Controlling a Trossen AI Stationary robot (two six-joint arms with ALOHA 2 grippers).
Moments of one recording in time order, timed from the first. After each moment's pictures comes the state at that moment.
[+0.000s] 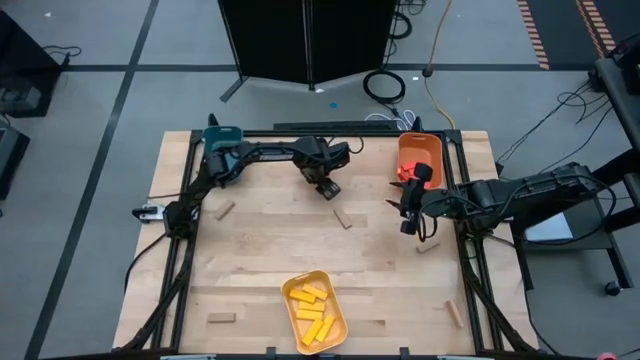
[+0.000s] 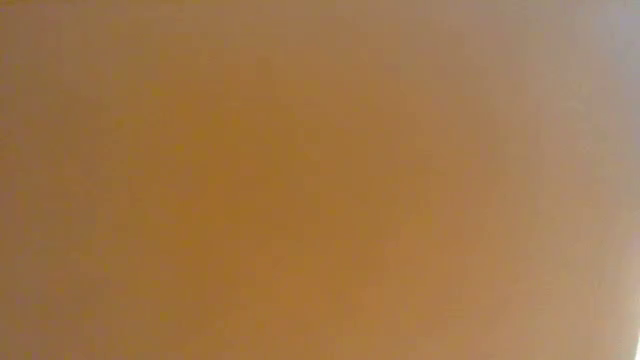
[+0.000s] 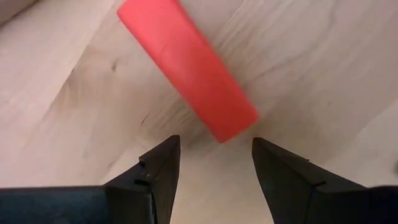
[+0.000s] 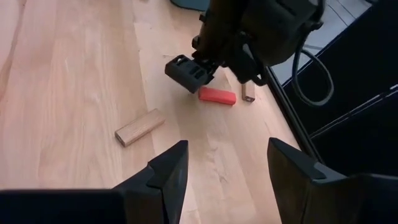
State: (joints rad) left arm 0.35 2.29 1.85 -1.01 -0.02 -0.34; right arm 0.18 0.89 0.72 -0.51 0.57 0.03
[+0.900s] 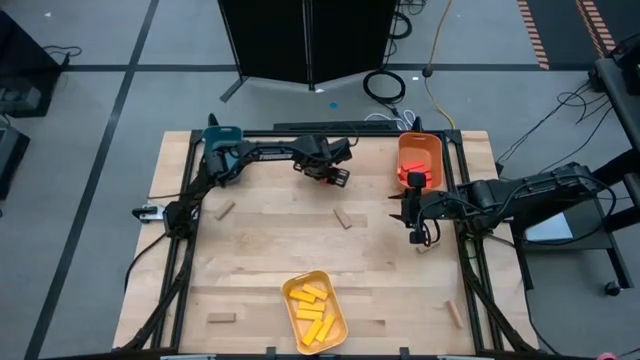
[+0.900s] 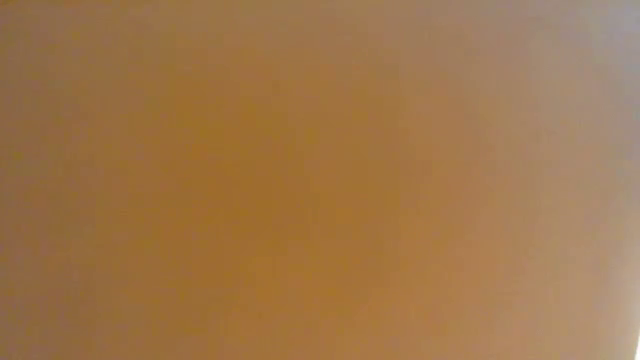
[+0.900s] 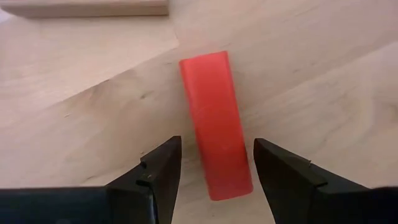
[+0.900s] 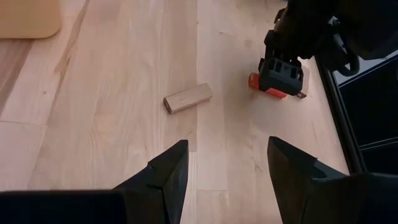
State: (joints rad) left arm 0.36 2.29 1.83 -0.87 -0.09 -0.78; right arm 0.18 0.89 0.72 -0.59 0.36 -0.09
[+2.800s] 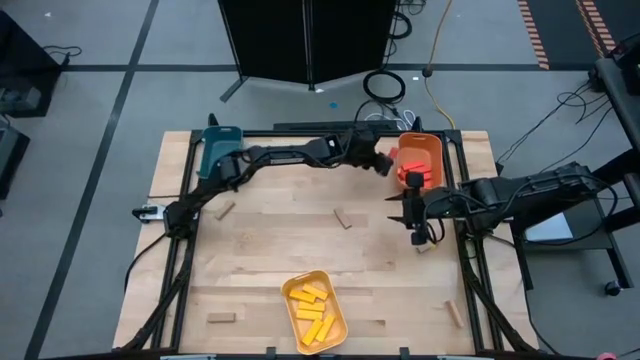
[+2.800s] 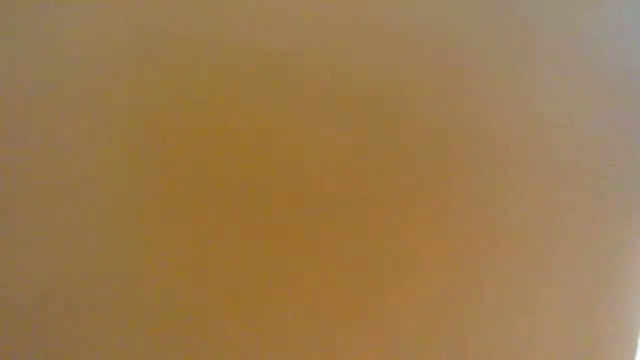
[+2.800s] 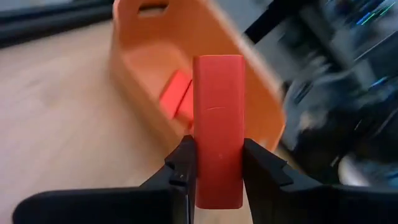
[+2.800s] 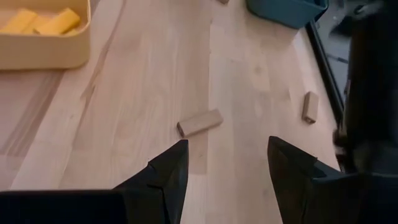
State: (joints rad) left arm 0.32 2.41 2.05 -0.12 0.16 -0.65; right arm 0.18 0.88 0.76 -0.55 0.29 -0.12
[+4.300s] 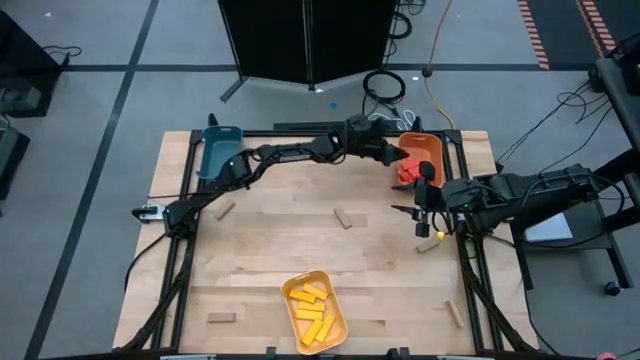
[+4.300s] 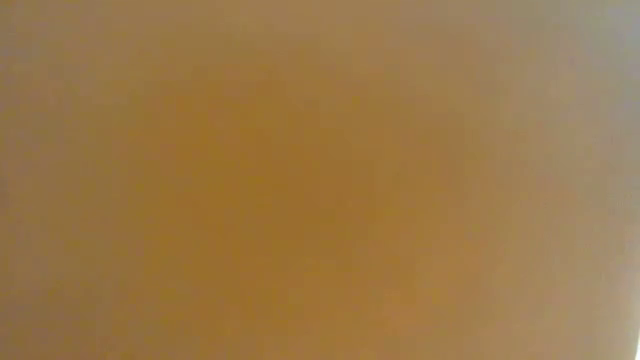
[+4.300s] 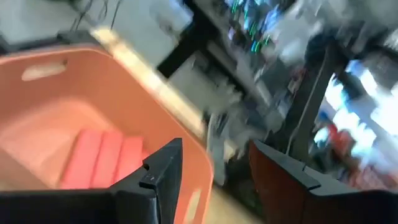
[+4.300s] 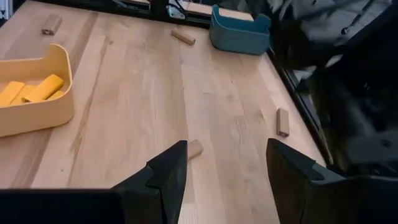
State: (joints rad) left arm 0.37 2.58 2.20 0.22 0.45 -0.70; right arm 0.18 0.77 0.77 -0.51 0.37 -0.01
